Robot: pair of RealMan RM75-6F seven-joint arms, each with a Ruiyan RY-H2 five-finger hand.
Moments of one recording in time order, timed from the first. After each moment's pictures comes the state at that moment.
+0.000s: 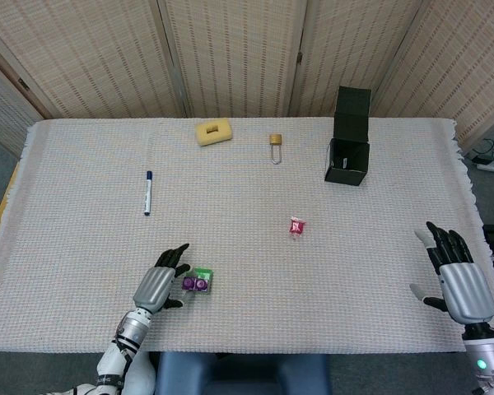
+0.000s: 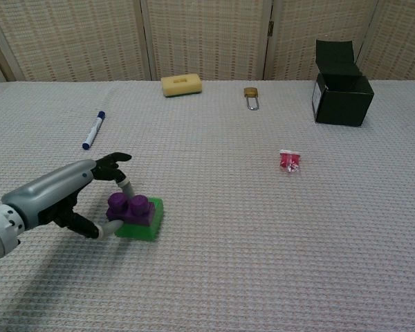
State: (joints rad) left arm -0.44 -1.70 -0.09 -1.56 1.28 1.13 0.20; right arm 0.11 -1.08 0.04 -1.69 -1.55 1.47 -0.01
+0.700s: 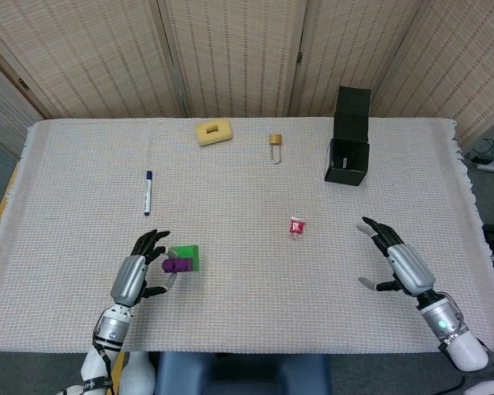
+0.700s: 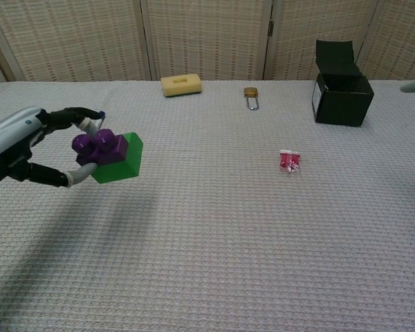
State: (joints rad) left arm -0.37 -1.65 -0.13 -1.59 1.40 1.31 -0.09; right arm 0.35 -1.24 0.04 -1.42 -1.67 1.23 0.61
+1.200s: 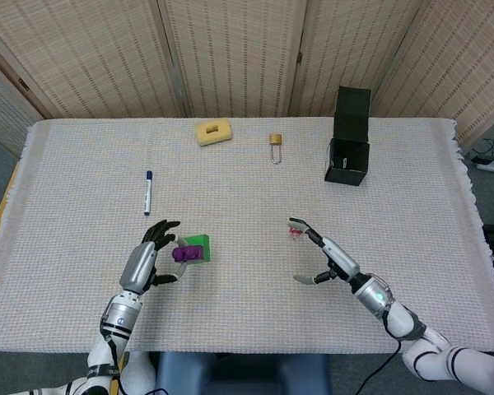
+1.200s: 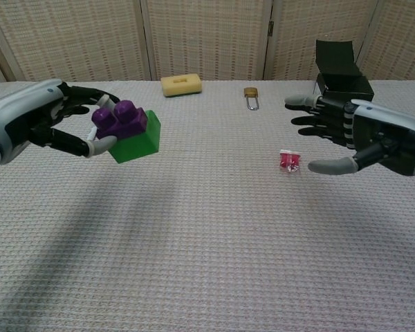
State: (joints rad) left arm -0.45 -1.59 -0.25 -1.82 1.17 1.20 0.08; right arm 0.58 -1.56 0.03 -1.15 -1.72 1.16 1.19
